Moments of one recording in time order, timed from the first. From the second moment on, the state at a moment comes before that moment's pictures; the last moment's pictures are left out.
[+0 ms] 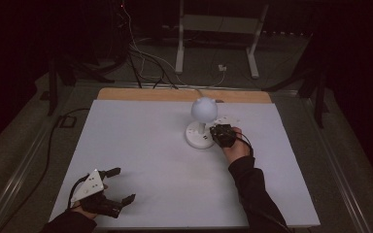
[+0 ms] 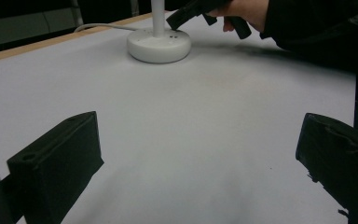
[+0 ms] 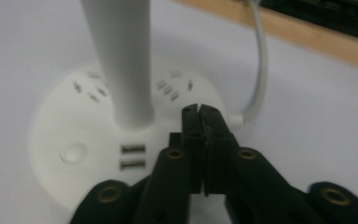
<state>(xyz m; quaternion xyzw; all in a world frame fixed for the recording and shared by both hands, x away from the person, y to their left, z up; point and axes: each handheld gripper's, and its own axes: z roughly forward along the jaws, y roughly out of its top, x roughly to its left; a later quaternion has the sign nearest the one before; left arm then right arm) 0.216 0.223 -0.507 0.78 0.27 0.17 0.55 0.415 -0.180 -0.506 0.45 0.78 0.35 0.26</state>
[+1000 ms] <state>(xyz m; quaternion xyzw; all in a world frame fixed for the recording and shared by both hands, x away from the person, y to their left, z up) 0.216 0.223 -0.507 0.78 0.27 0.17 0.55 0.385 -0.217 -0.468 0.41 0.77 0.47 0.15</state>
